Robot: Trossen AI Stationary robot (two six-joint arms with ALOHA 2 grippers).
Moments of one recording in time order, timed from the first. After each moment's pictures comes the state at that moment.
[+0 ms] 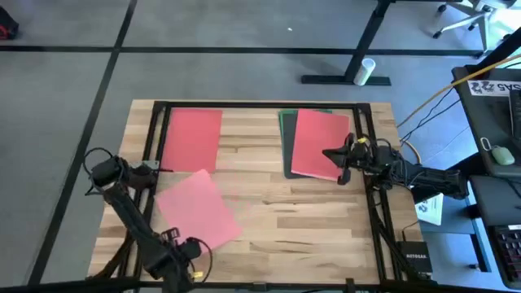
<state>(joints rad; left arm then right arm) -0.98 1.84 1.39 -1.07 -0.02 -1.38 -0.16 0.03 0.01 0.06 0.08 0.04</state>
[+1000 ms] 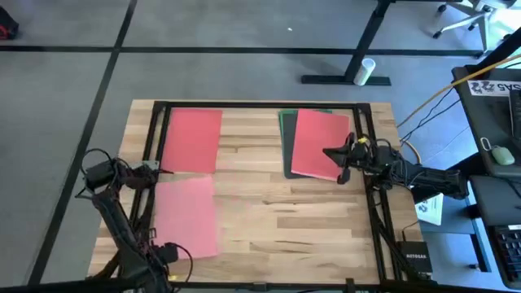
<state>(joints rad) -1.09 1.84 1.39 -1.28 0.22 -1.27 -0.16 0.03 0.01 0.06 0.09 0.03</state>
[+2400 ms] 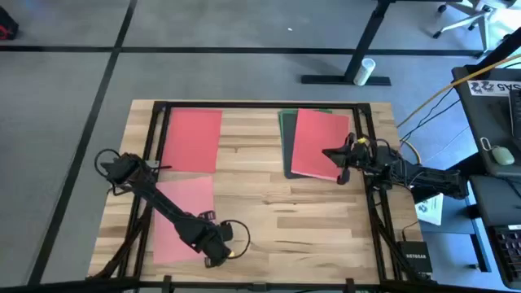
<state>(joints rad) -0.68 1.90 1.27 -0.77 -0.13 -0.89 -0.16 0.03 0.01 0.02 0.09 0.03</state>
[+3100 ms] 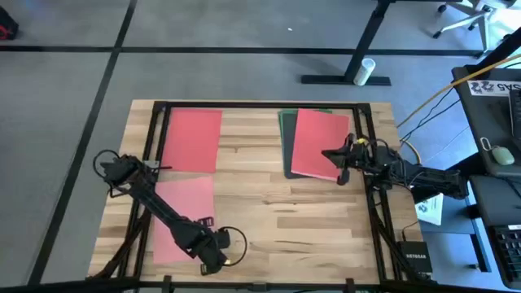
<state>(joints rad) -0.73 1.90 1.27 -0.72 -0.10 -0.89 -0.16 0.03 0.01 0.01 0.08 0.05</state>
